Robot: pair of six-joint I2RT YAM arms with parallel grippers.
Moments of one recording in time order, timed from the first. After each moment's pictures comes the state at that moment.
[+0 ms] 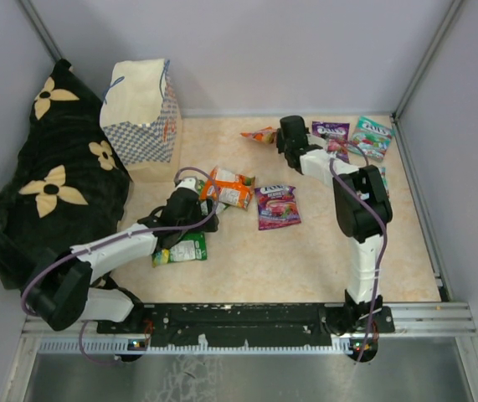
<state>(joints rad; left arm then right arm) -0.64 1.33 0.64 -0.05 -0.23 -0.53 0.35 2.05 1.49 0.03 0.35 1.77</state>
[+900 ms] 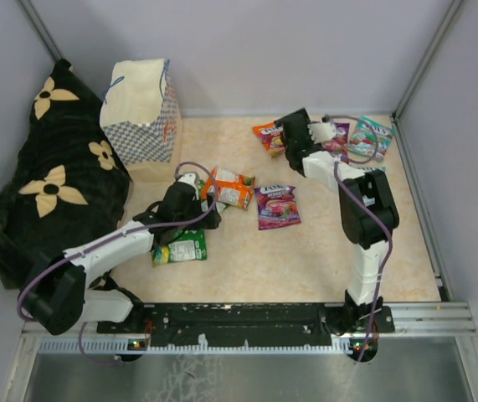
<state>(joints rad) -0.62 1.29 0.68 -0.11 -0.14 -0.51 0.38 2.01 1.43 0.05 0.55 1.39</state>
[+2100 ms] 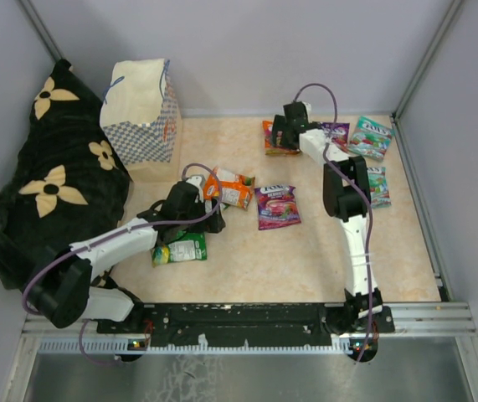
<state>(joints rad) -0.62 1.34 0.70 -0.13 -0.04 -0.49 0.28 2.44 2.06 -0.42 0.15 0.37</state>
